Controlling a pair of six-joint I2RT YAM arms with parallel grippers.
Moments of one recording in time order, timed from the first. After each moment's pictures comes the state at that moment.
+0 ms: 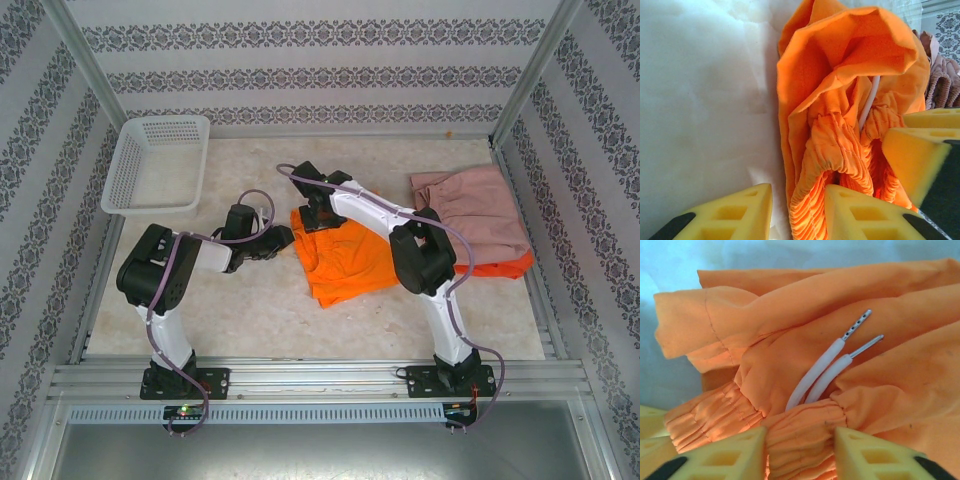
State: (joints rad) left arm -0.30 1.87 0.76 0.43 0.56 -0.90; right arm 0.66 2.22 1.85 -0.91 0.09 0.42
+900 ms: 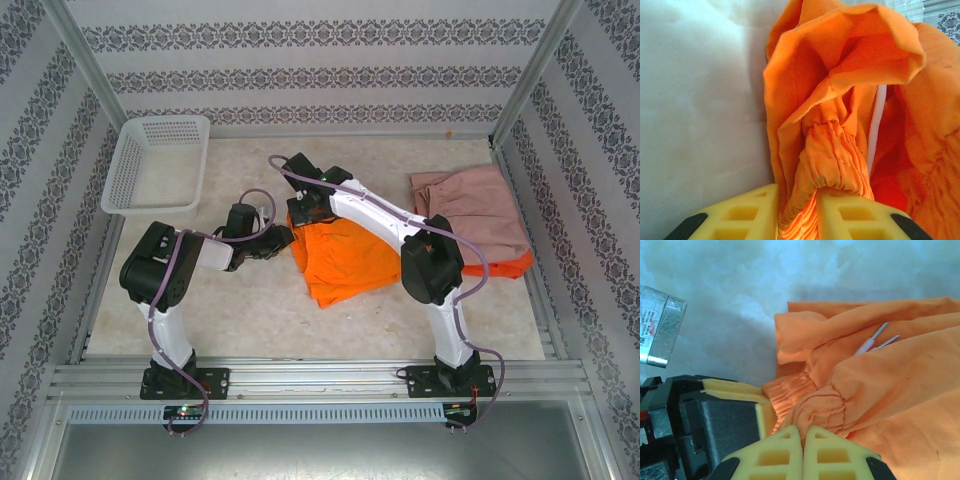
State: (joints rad) left arm -0.29 1.90 0.78 0.44 0.56 -0.90; right arm 0.72 2.12 1.89 -0.90 0.04 0.44
